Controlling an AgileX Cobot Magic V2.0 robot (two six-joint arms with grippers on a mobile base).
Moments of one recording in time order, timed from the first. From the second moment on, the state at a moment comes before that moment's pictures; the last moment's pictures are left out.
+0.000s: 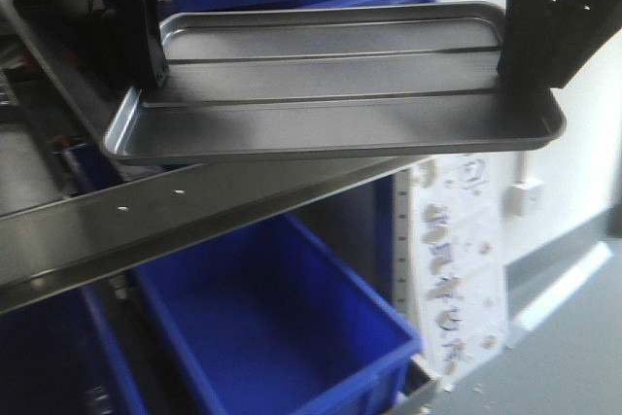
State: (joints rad) left arm -0.73 1.49 -1.26 0.20 0.93 -0.62; right arm 0.63 1.37 -1.16 -0.23 1.01 0.70
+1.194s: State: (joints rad) left arm -0.73 1.49 -1.26 0.20 0.94 -0.62; right arm 0.63 1.37 -1.16 -0.23 1.01 0.71
